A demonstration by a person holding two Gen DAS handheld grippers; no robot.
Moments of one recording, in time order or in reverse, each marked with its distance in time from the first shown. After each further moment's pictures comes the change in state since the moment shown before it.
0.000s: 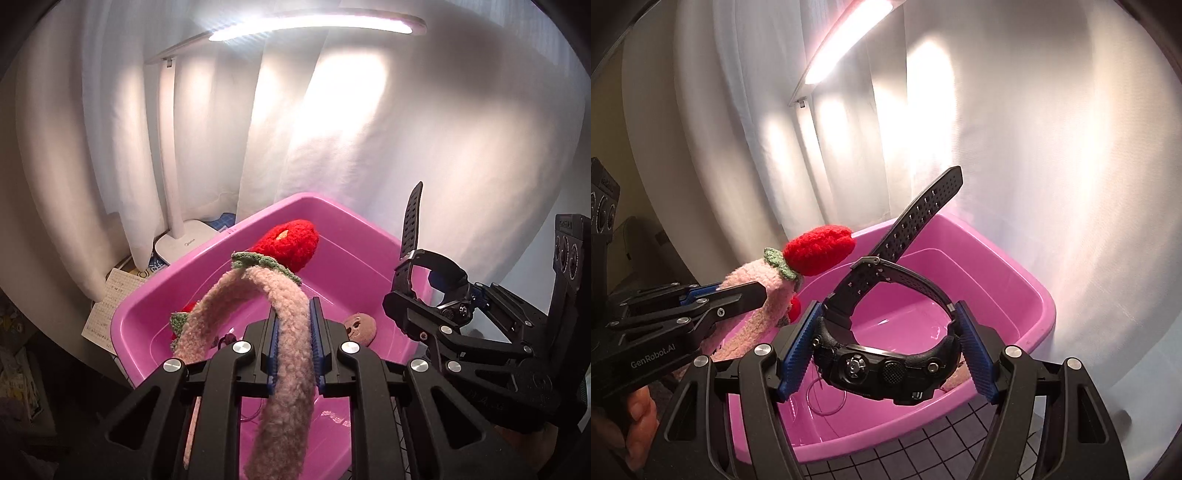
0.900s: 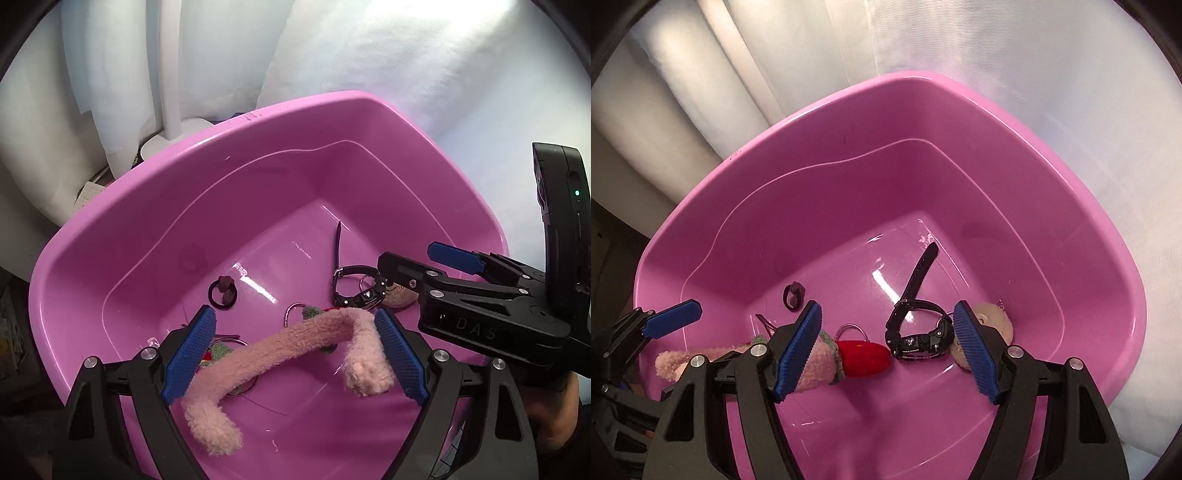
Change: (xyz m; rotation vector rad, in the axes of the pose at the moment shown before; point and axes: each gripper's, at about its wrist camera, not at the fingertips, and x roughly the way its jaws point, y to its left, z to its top) left arm 0.109 0.040 -0.010 -0.149 0.349 0.009; right arm 0.136 -0.036 0.011 0.072 0.474 -0.042
